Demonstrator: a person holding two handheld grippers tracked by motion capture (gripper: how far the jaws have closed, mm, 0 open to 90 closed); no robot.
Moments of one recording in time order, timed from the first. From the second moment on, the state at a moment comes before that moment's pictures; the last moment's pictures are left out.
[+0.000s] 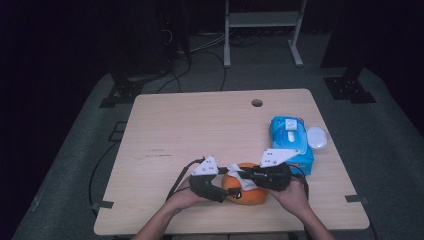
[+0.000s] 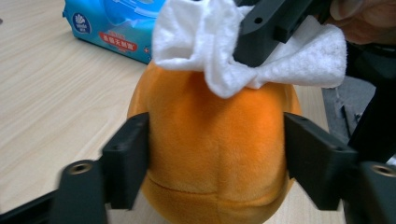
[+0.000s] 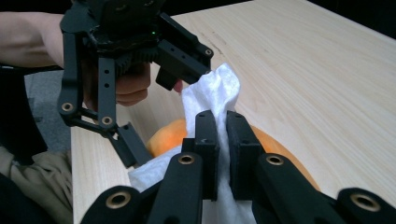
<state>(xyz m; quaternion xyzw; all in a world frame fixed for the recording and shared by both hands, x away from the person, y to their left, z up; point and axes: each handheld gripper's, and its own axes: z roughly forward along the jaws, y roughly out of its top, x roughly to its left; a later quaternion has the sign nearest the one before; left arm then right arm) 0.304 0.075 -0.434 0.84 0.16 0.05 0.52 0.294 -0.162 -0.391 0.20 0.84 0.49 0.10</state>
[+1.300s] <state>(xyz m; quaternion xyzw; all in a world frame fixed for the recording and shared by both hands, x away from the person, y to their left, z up) 0.296 0.070 -0.438 0.85 0.12 0.05 0.51 0.288 -0.162 -0.388 0.20 0.85 0.48 0.10</state>
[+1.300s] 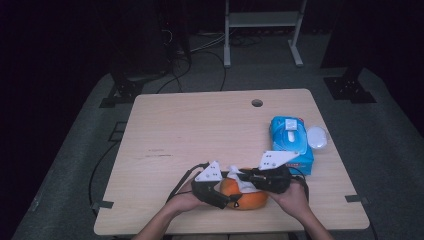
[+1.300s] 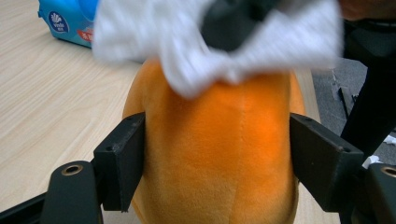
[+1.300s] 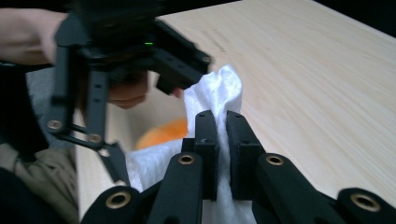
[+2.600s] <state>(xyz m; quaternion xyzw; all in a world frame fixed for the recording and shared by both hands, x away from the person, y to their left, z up) 0.325 0.094 -0.431 0.82 0.18 0.09 0.53 0.319 -0.164 -0.404 0.25 0.81 0.52 0.09</state>
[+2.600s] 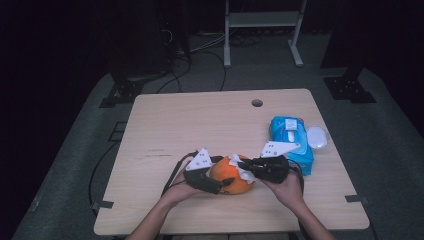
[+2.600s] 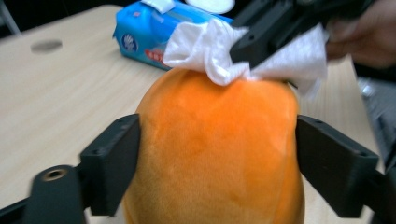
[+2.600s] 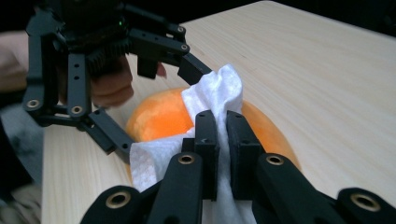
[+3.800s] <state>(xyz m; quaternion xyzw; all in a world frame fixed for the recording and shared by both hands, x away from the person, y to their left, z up) 0.332 0.112 -0.432 0.82 0.21 0.05 0.53 0.307 -0.181 -0.413 0.27 0.82 0.50 0.11</state>
